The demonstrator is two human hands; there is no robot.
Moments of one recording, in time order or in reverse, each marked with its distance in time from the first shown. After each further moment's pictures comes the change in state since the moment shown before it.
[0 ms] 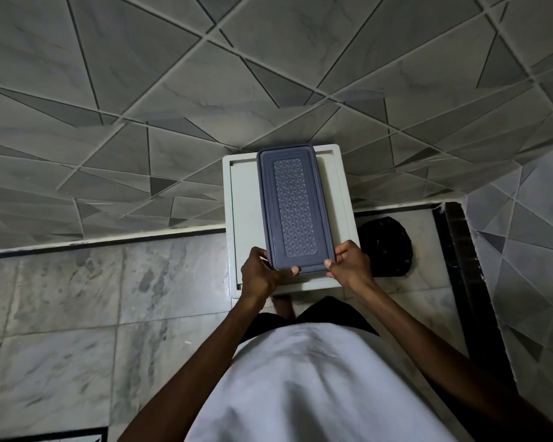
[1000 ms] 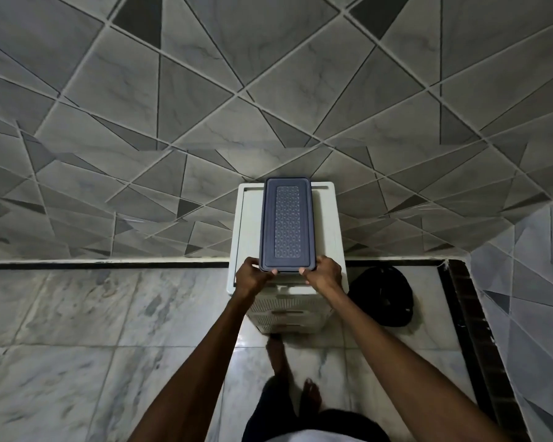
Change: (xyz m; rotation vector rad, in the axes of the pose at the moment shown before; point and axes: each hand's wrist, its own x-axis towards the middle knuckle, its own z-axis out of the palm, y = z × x) left_hand -0.052 -0.010 0.005 -0.044 0.120 0.094; right_hand -0.025 0.004 0.004 -0.130 -0.040 -0.148
